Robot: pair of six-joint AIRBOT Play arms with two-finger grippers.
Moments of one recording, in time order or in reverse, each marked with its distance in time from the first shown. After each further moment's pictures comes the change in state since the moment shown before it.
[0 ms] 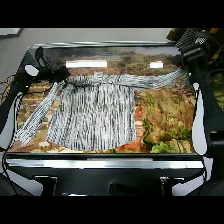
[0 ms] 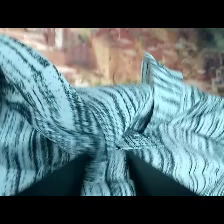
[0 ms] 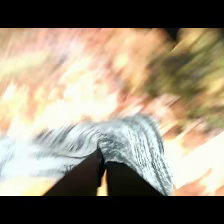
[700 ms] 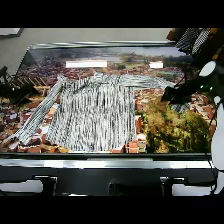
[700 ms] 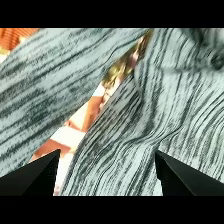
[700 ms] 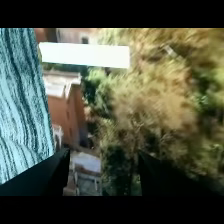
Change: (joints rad) left arm 0.375 0.303 -0.319 0.111 -0.446 0.037; right arm -0.203 0.206 -0.474 0.932 0.315 -0.658
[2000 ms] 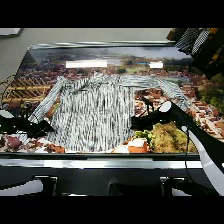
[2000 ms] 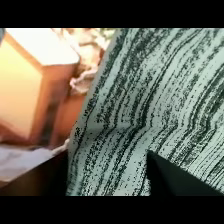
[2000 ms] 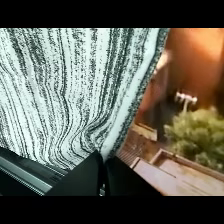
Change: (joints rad) left arm 0.037 0.099 -0.581 -0.024 0.053 0.203; right arm 0.326 0.148 -0.566 0.323 -0.385 -0.021
